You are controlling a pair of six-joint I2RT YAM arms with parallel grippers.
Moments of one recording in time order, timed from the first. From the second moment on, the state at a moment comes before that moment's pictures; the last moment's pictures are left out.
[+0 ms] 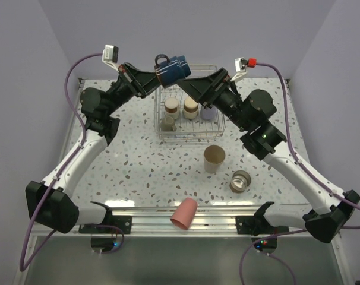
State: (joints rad) left arm -0.33 1.31 1.19 0.73 0.66 -1.34; right arm 0.69 1.21 1.32 0.16 -0.12 1.02
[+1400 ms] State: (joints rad) left arm -0.25 1.35 1.37 -0.16 0.50 -0.85; right arm 0.50 1.45 1.51 0.04 -0.13 0.91
